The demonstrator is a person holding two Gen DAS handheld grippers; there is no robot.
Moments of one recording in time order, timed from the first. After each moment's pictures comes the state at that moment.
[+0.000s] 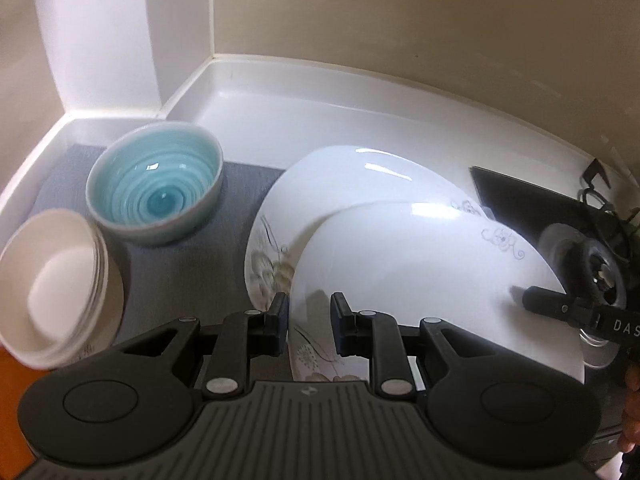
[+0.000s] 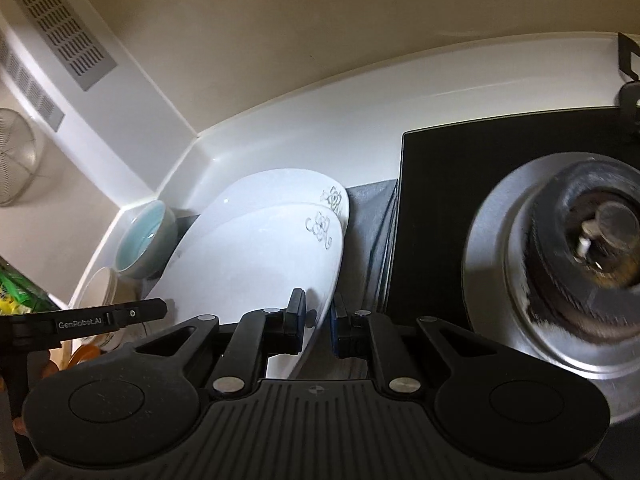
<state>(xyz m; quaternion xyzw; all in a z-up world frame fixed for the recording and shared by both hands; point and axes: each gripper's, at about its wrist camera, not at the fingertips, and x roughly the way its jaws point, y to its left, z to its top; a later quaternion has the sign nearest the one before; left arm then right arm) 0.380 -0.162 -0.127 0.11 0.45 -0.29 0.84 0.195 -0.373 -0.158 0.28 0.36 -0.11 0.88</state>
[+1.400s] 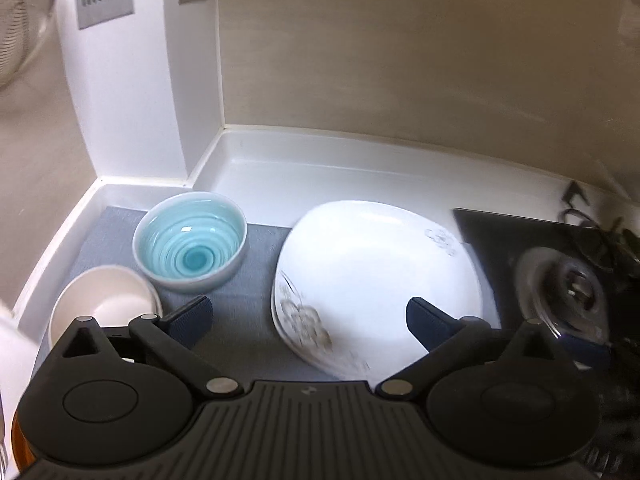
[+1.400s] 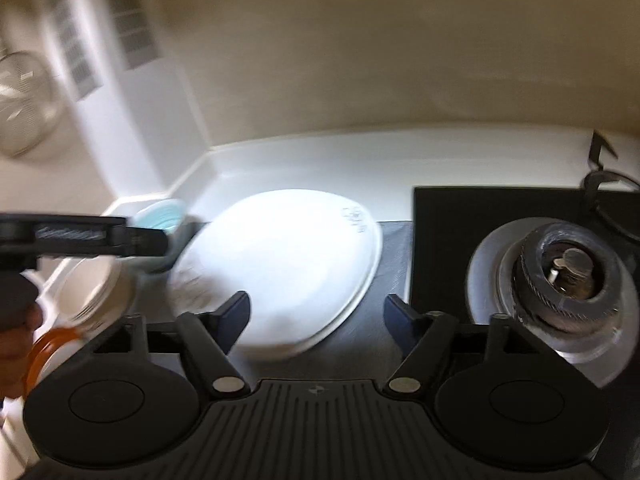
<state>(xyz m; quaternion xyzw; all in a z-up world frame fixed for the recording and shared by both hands) 0.346 -0.121 -0.069 0.11 0.37 -0.30 0.87 0.167 -0.268 -0.117 0.15 0.32 -0.18 0.92</state>
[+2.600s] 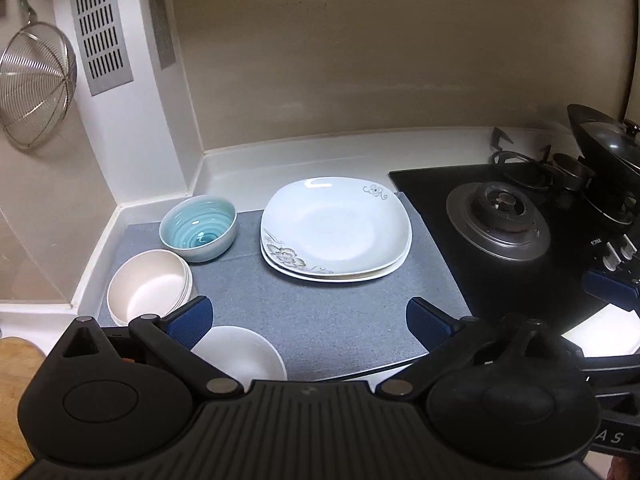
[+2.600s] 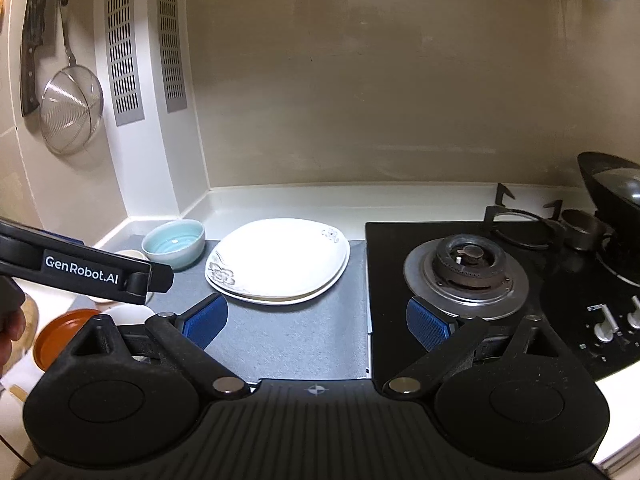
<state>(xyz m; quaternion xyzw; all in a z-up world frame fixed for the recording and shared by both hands) 0.225 -0.050 -0.028 0.19 0.31 -0.36 0.86 0.049 -0.134 -0.079 0.09 0.23 -0.28 0.93</state>
